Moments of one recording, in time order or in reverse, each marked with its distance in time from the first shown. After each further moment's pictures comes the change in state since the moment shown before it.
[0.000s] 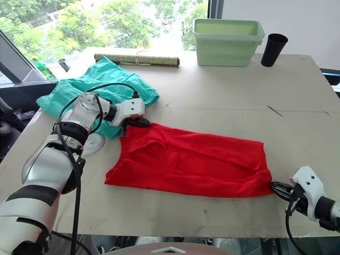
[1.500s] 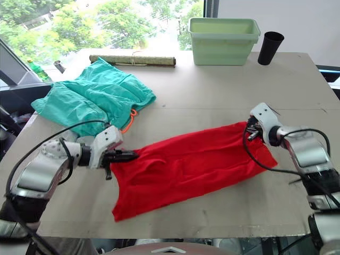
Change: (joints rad) left arm 0.926 0.199 0.329 -1.457 -0.414 1.084 0.221; right arm -1.116 0.068 0.600 0.589 -0.262 0.272 -0.203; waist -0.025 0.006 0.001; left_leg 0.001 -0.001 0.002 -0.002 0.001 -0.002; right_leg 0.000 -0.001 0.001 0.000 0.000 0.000
